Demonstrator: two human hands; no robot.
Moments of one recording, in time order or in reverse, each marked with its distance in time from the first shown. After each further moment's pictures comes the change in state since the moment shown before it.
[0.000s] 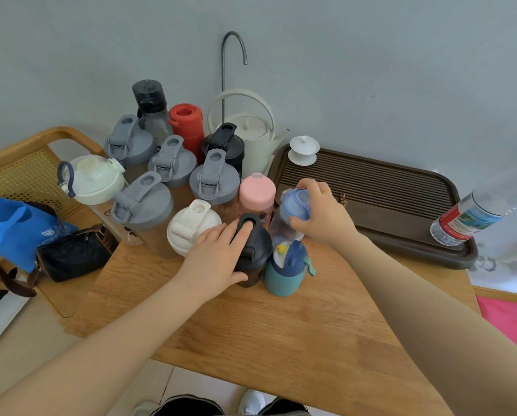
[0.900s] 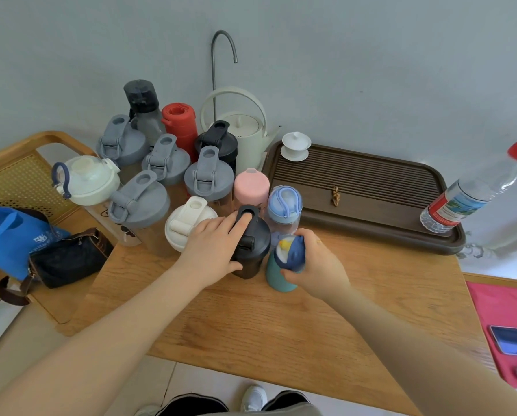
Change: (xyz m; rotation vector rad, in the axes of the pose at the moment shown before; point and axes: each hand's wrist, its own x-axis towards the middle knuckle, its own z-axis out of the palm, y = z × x) left_hand 0.008 -0.005 -0.002 0.025 -0.024 0.026; right_hand -0.077 0.008 0.053 0.117 -0.046 0.126
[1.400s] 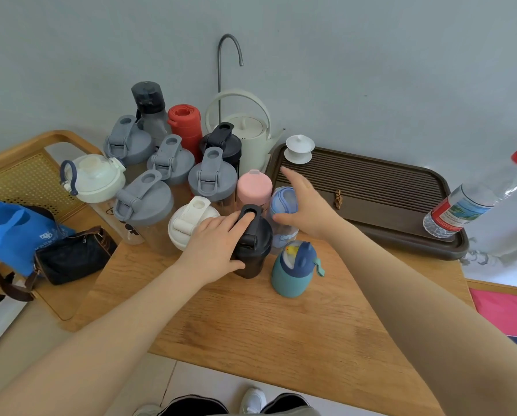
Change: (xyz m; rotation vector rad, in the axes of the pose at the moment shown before) left_hand 0.001 -0.002 0.000 -0.070 0.000 -0.019; right_hand 0.072 -0.037 -0.050 0.091 -0.075 -0.227
